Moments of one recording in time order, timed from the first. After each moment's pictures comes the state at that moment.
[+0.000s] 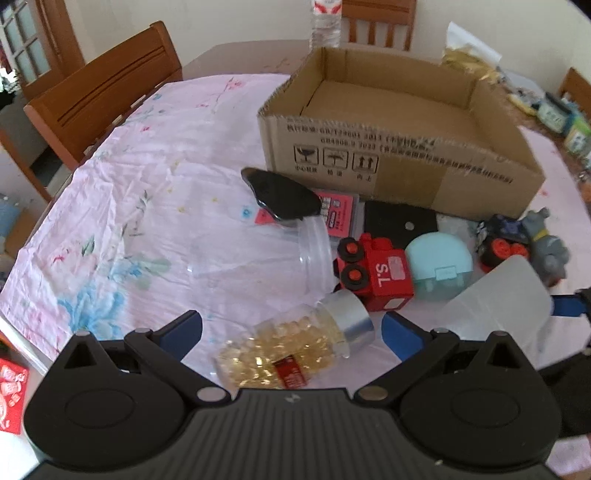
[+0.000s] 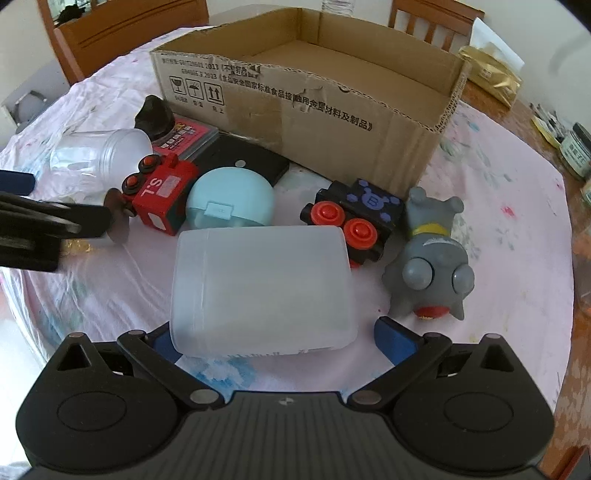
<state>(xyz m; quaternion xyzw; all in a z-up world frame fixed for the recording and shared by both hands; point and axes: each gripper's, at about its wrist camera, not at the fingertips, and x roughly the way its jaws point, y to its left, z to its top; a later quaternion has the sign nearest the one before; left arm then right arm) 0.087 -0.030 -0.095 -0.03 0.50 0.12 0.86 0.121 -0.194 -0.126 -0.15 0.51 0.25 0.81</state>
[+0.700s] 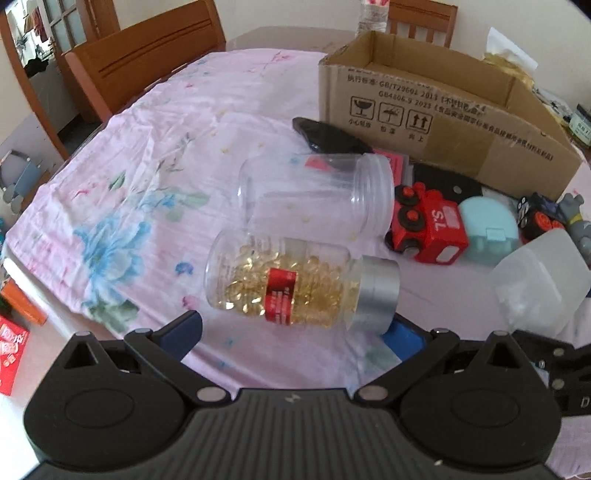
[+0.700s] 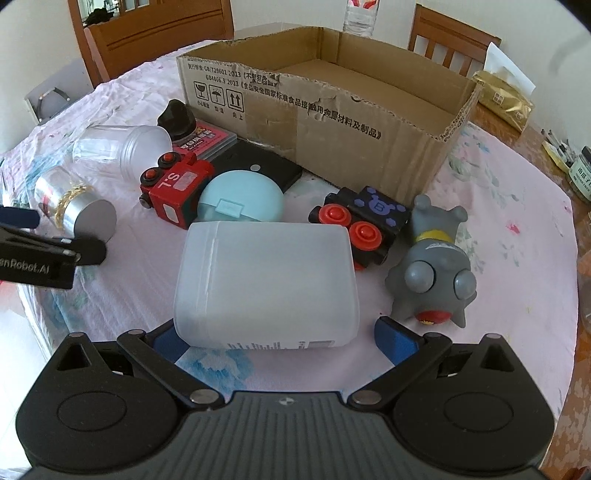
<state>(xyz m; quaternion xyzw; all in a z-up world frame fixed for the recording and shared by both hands) 0.050 -0.011 -0.126 -0.07 0.49 0.16 0.86 0.110 -0.207 -0.128 -0.16 0.47 0.28 0.82</state>
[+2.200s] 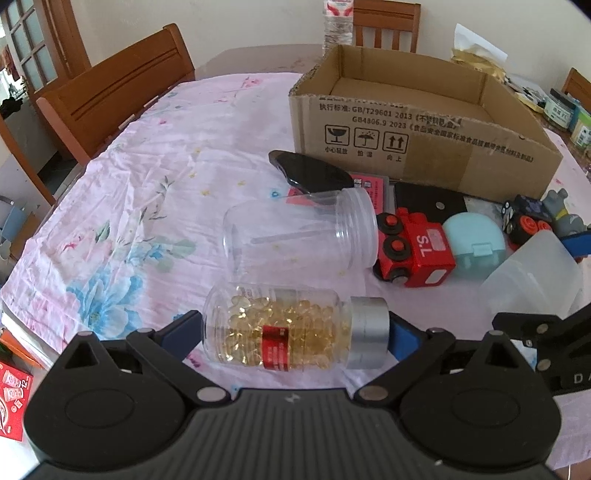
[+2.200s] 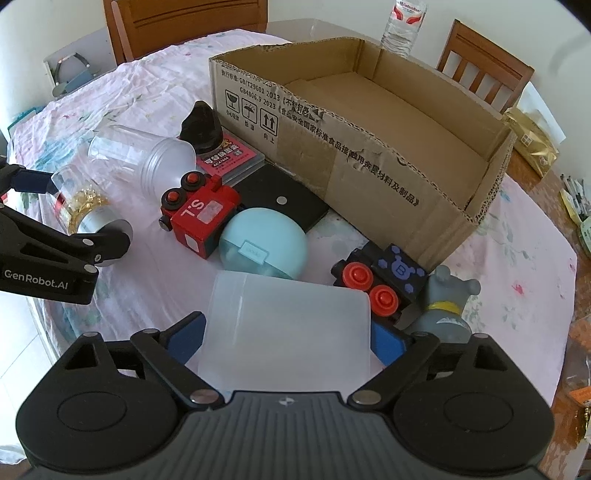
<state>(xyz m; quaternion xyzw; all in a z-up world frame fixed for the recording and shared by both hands) 0.062 -0.008 -0.113 -0.02 0.48 0.12 0.87 0.126 -0.170 -0.108 -0.22 0.47 0.31 0.80</state>
